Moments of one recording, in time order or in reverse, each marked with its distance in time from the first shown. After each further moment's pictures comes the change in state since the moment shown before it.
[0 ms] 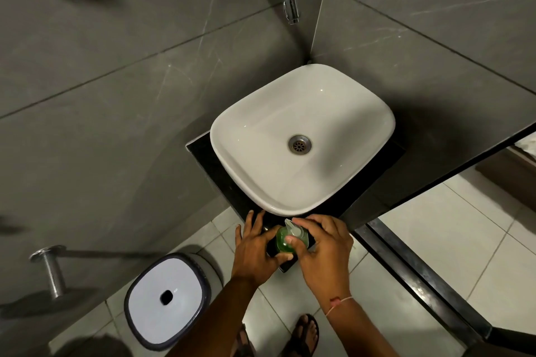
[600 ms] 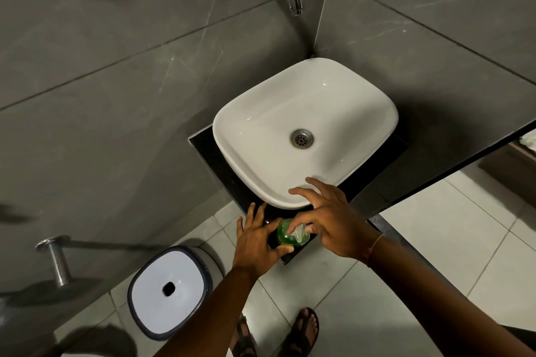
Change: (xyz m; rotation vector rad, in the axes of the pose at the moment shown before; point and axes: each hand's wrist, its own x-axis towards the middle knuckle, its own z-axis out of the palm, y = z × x) left_hand 0.000 0.002 -0.002 0.009 -0.006 -0.003; right_hand 0.065 0.001 -0.050 -0.296 -0.667 -0.542
